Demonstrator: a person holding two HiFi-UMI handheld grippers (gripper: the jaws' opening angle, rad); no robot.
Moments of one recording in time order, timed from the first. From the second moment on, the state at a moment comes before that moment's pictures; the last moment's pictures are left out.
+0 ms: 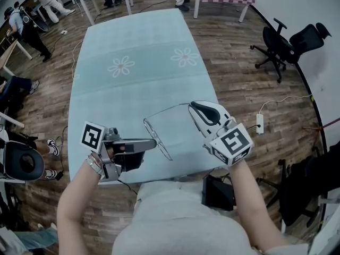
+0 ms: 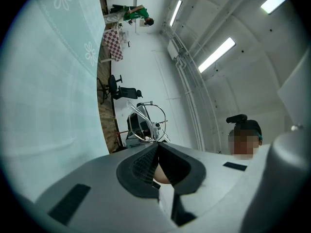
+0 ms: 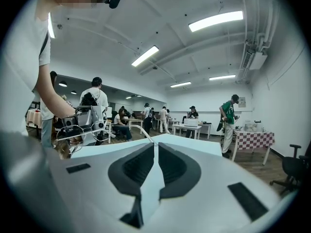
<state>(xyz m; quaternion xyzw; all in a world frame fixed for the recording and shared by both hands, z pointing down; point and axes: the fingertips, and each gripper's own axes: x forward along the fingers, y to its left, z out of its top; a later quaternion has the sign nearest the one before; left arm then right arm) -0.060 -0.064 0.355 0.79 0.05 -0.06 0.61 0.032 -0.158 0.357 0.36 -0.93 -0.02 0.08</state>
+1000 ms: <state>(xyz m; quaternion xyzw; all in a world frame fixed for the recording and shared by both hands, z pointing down) -0.062 -0.079 0.348 0.78 0.05 -0.09 0.61 0.016 -0.142 0.378 0.30 -0.95 0.00 0.10</state>
